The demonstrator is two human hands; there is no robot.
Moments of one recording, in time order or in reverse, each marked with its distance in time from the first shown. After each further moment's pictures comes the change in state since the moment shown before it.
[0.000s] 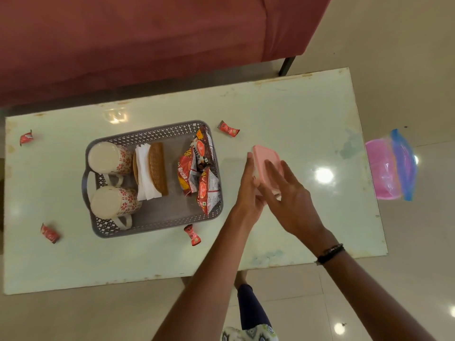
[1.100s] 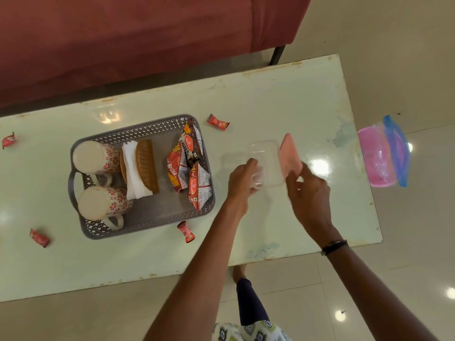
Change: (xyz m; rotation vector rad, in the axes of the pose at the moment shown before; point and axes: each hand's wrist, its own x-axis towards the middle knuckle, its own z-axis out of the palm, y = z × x) left_hand 0.023 -0.010 -0.005 0.262 0.222 -0.031; right_hand -0.010 0.042 0.000 0.093 0.329 0.156
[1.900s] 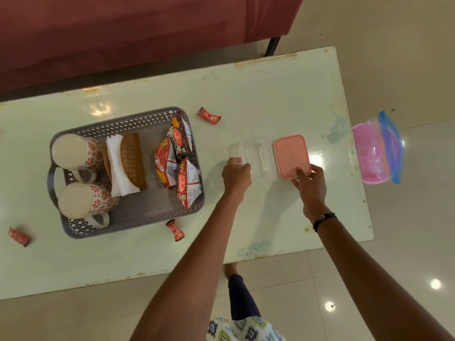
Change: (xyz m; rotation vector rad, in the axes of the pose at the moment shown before) left_hand 0.023 -0.003 0.014 0.313 0.257 0.086; right_hand 0.027 0.077 0.037 0.687 0.063 0.805
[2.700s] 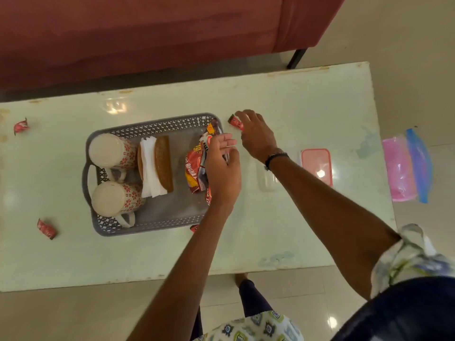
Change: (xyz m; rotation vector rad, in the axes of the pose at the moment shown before) left_hand -0.016 0.036 -0.096 -0.030 0.262 0.625; right_hand 0.003 -0.076 0.197 -1.045 -0.408 -0.994
